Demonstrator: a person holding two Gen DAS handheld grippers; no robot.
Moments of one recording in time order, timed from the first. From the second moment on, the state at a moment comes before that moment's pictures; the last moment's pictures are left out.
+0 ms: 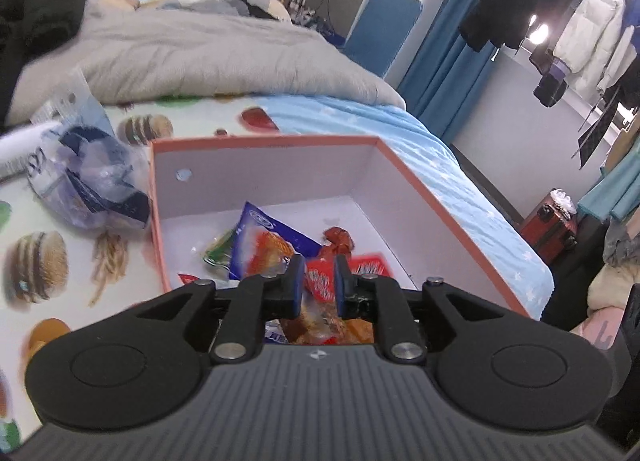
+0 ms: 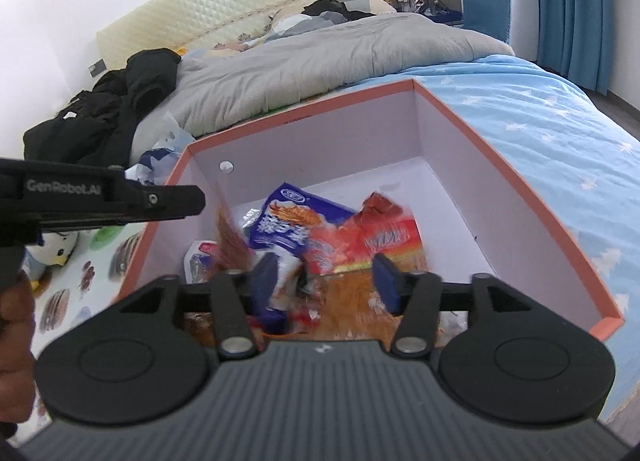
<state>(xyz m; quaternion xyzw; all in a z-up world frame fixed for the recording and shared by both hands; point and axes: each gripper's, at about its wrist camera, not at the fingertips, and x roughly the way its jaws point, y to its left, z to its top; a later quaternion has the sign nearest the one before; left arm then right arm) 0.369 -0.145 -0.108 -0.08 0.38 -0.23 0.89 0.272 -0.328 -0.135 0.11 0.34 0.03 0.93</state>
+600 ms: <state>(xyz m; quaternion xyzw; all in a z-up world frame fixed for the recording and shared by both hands) 0.242 -0.124 -0.009 -0.08 0.31 -0.24 0.92 0.178 -0.319 -0.055 0.10 0.25 0.05 0.96</state>
